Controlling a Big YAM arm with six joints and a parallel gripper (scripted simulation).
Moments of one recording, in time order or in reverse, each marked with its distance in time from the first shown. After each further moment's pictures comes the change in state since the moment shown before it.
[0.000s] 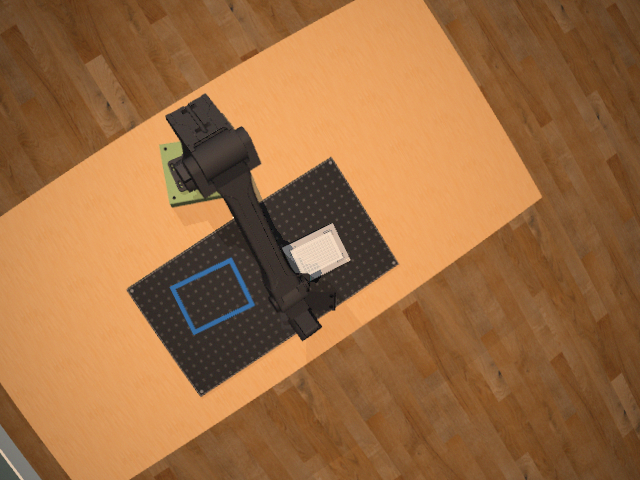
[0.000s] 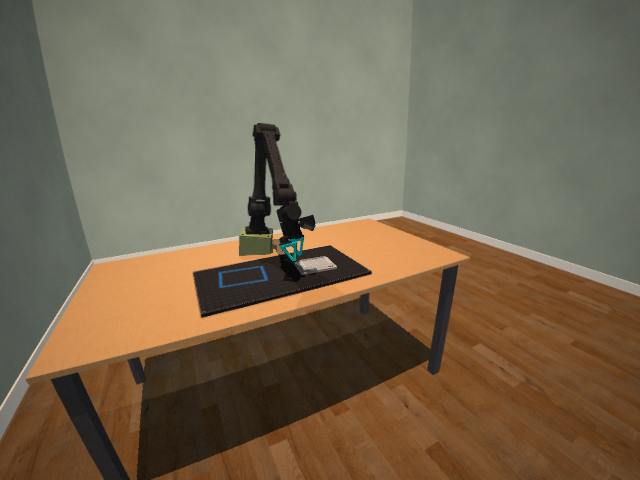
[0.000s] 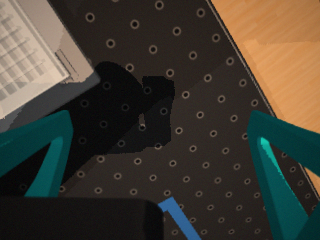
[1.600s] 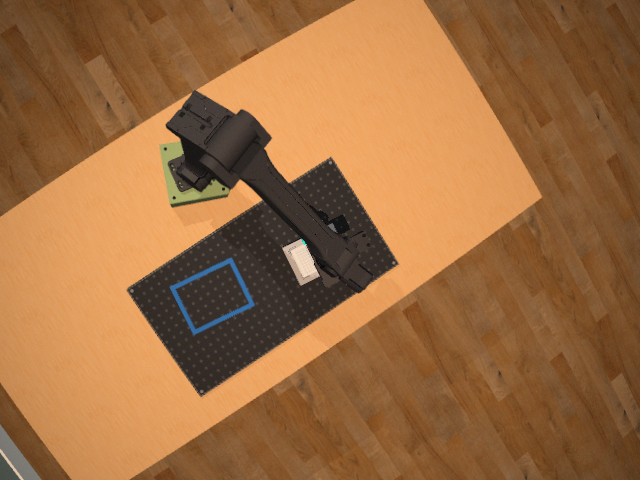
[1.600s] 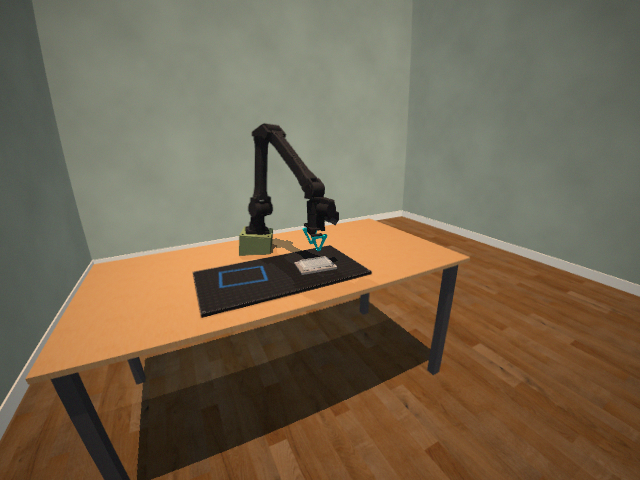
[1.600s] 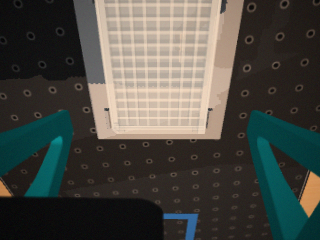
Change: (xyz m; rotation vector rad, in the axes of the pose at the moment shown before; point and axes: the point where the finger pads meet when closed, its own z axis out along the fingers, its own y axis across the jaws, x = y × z) arm -0.054 0.124 -0.006 -0.225 0.225 -0.486
